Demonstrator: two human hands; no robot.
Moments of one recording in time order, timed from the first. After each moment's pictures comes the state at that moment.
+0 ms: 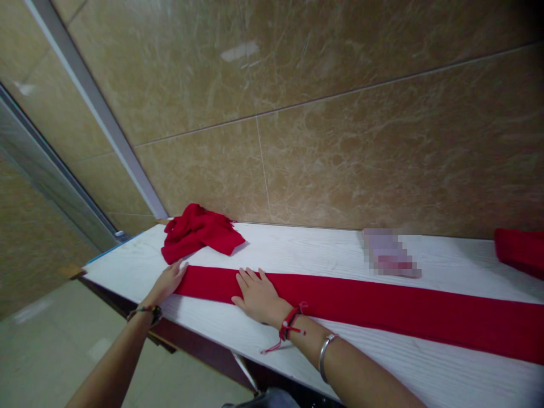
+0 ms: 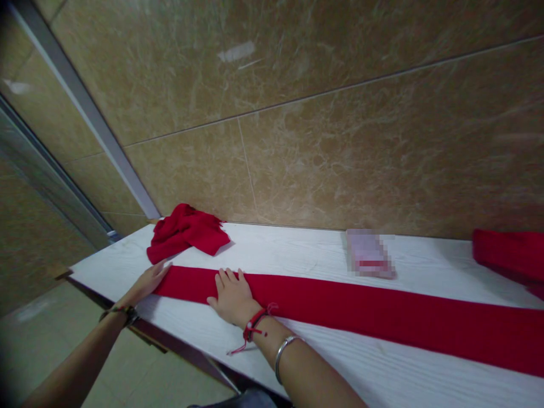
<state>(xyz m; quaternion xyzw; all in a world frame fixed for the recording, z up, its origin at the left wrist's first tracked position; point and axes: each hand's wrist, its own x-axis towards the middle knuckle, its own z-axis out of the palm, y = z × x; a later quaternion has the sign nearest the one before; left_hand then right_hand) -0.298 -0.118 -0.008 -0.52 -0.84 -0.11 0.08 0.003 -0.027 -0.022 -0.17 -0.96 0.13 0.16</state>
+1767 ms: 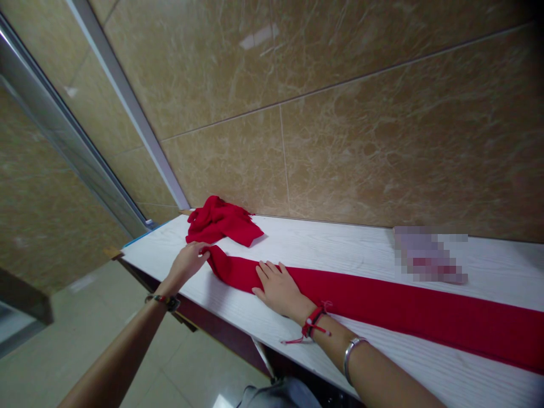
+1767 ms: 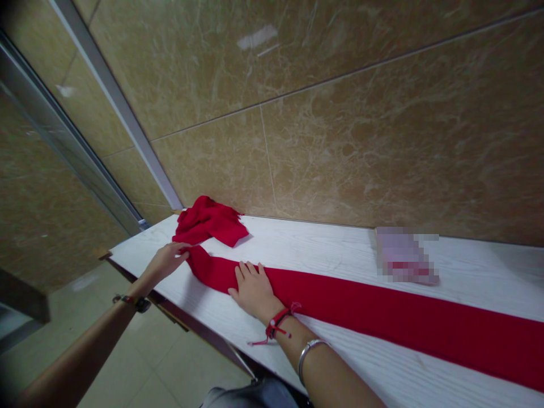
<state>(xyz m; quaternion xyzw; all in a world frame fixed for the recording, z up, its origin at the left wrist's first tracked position) -0.249 -0.125 0.046 -0.53 -0.84 -0.08 0.12 0.002 -0.032 -0.024 -0.18 -0.96 0.09 0.17</state>
